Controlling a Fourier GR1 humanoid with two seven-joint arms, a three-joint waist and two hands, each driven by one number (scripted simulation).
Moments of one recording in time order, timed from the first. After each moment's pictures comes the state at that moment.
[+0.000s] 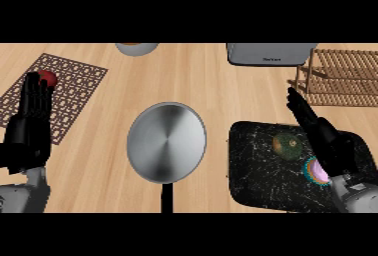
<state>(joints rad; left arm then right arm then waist) -0.14 0.35 -0.01 -1.58 0.19 0.35 -0.09 -0.17 -0.54 0.34 -1.62 -0.22 -0.22 0.14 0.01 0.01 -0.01</state>
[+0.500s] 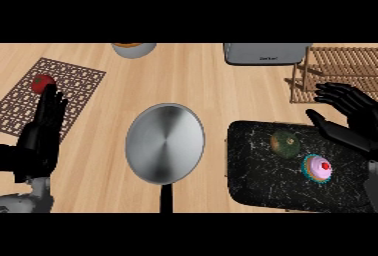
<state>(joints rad) -0.08 0.35 -0.06 -1.63 0.18 0.32 0.04 -0.17 -0.53 0.05 -1.54 -0.41 -0.16 0.05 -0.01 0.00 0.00</state>
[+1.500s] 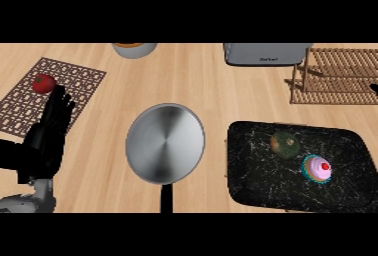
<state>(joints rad) -0.07 0.34 -0.08 -1.66 0.17 0.30 0.12 -0.01 -1.07 -0.06 -1.88 -0.33 0.33 0.24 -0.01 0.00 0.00</state>
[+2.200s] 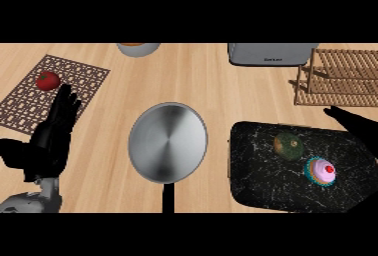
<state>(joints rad) -0.08 0.30 -0.08 -1.66 0.14 0.29 0.13 -0.14 -1.01 0.27 -2.05 0.09 0.29 0.72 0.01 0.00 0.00</state>
